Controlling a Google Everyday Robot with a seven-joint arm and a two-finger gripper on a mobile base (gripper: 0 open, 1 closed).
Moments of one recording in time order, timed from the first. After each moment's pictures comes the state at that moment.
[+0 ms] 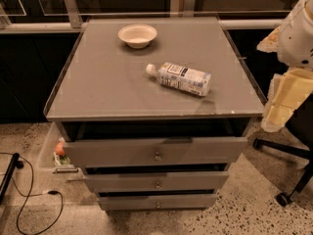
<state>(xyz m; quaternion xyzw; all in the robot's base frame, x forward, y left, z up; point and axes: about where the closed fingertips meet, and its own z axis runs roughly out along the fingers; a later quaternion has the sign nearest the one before) 0.438 -0.217 0.976 -0.60 0.78 -0.03 0.16</state>
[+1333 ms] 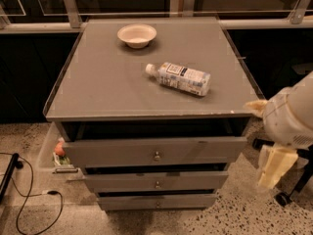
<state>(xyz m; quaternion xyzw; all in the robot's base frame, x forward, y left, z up) 0.399 -0.222 0.853 -0.64 0.75 0.00 0.16</state>
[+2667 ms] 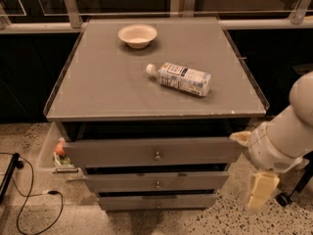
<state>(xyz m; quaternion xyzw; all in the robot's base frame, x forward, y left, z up) 0.387 -0.222 0.761 -0.65 0.74 0.07 0.13</state>
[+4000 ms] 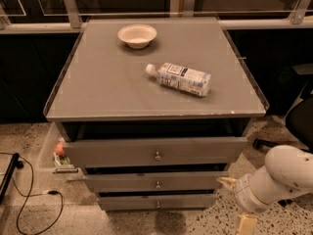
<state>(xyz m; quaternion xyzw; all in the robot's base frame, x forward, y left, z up) 0.360 -0.225 0.570 -0.67 0.71 0.15 0.14</state>
